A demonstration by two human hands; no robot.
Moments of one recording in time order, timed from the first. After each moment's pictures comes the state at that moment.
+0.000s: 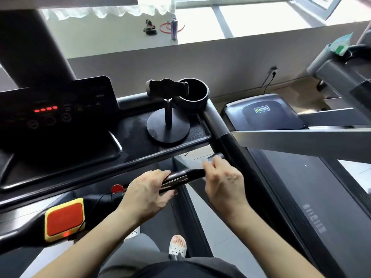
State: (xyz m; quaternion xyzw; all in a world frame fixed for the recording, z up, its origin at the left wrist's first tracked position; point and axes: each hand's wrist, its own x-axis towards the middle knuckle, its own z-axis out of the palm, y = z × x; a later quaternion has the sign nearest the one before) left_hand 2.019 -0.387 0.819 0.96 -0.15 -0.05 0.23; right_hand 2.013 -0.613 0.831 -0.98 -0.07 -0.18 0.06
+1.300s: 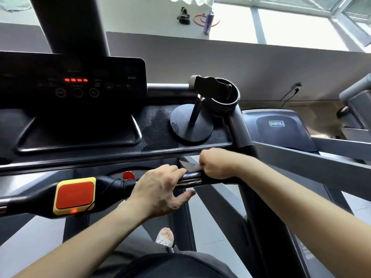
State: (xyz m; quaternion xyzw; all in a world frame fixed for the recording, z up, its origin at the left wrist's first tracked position) left_hand 2.014 -0.390 0.820 0.97 -0.18 0.03 0.19; right_hand 2.114 -0.567 0.896 -0.90 -0.27 0.33 -0.04
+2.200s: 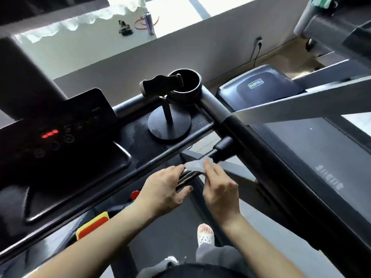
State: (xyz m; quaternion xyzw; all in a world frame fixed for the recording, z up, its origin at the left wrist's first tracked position) left_hand 2.038 -0.376 0.830 0.94 -0.27 -0.11 0.17; right_hand 1.976 -0.544 0.785 -0.93 0.06 -0.25 0.27
